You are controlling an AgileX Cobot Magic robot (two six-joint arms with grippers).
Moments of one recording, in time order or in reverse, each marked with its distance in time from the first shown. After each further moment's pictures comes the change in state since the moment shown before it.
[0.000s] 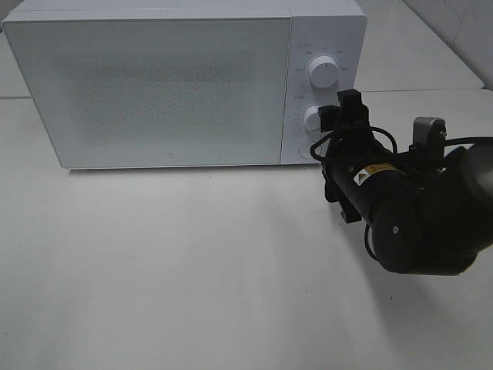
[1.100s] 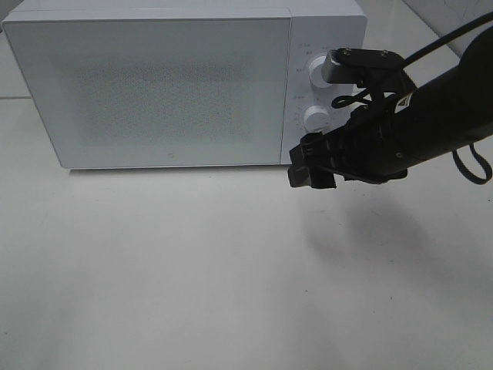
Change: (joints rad) left arm 0.000 0.000 0.000 0.000 0.000 0.000; right arm -0.164 -0.411 -0.209 -0.233 1.378 -1.383
